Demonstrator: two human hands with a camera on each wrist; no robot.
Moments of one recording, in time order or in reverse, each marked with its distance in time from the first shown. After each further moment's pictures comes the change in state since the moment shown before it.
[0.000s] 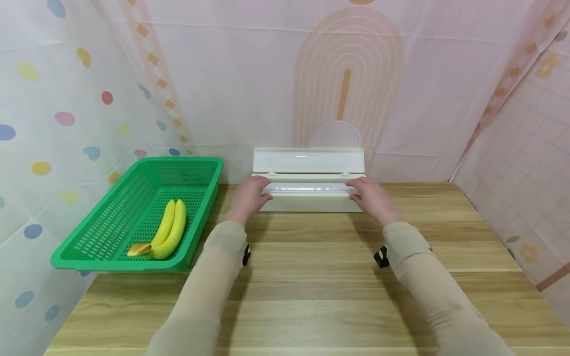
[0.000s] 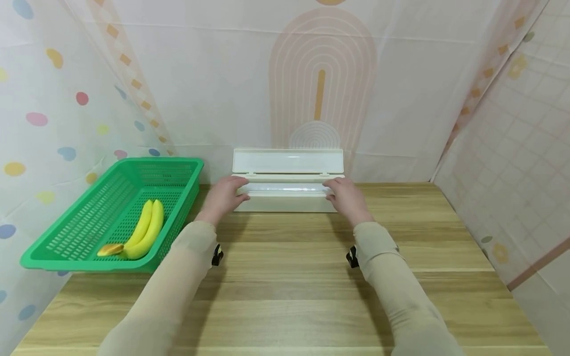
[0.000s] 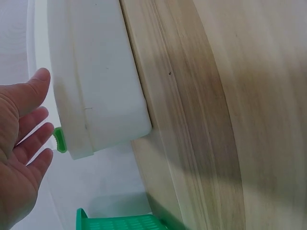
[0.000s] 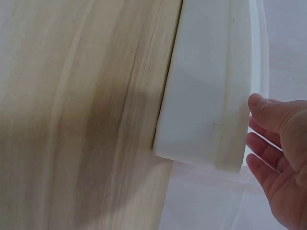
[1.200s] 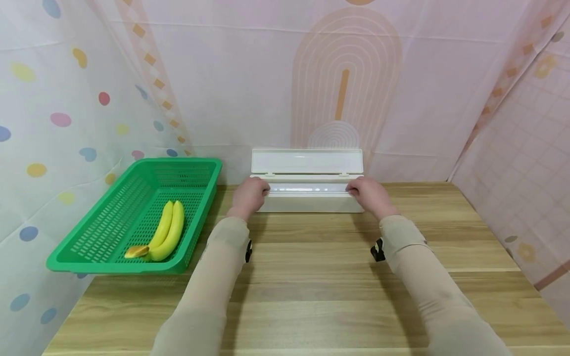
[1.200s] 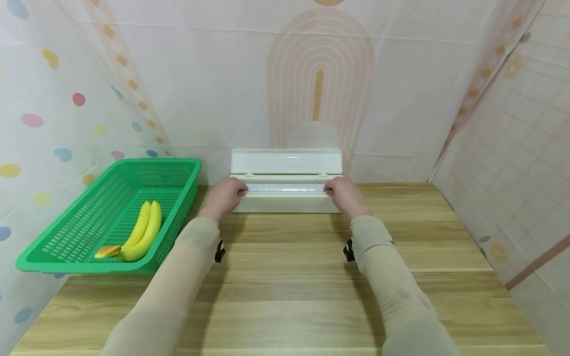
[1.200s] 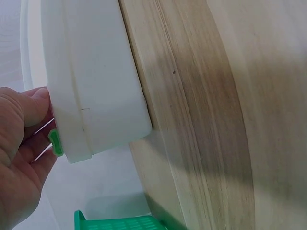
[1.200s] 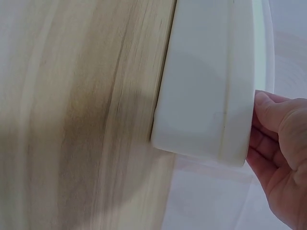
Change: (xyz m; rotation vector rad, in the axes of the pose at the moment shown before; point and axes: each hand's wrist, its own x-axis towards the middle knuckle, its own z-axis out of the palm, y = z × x) left_hand 0.010 0.001 0.005 0.011 -0.084 -0.086; right_hand 0.014 0.005 -0.003 0.043 -0.093 0.078
